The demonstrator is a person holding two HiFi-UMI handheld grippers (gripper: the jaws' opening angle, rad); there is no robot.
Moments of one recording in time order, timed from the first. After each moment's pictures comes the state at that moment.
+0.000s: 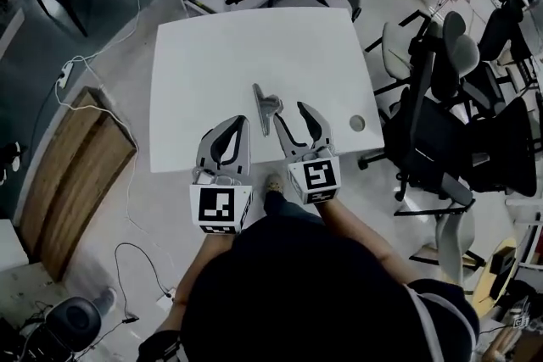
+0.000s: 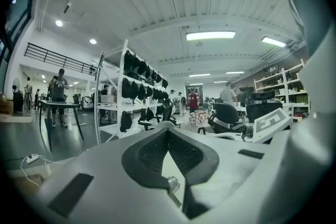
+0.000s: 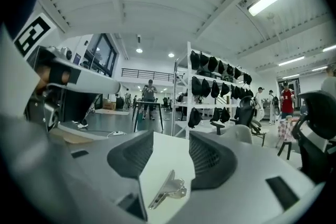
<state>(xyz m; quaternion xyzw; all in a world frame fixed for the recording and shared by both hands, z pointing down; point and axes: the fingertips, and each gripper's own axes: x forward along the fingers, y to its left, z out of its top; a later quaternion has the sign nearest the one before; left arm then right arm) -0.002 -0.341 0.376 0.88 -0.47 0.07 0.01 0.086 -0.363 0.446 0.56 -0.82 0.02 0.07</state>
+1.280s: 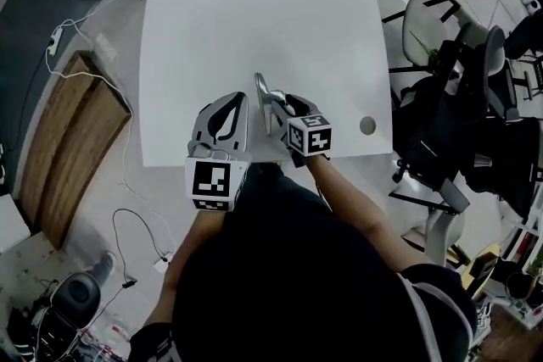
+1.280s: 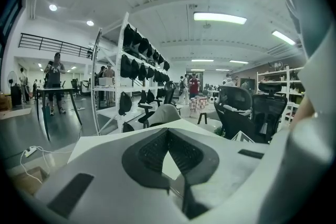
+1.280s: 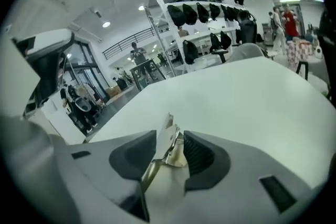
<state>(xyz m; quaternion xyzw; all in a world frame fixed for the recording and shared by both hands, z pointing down) 0.007 -0.461 0.448 0.87 -0.46 0.14 0.07 0.090 -0.469 0.659 0.47 -0.79 0.35 0.18</state>
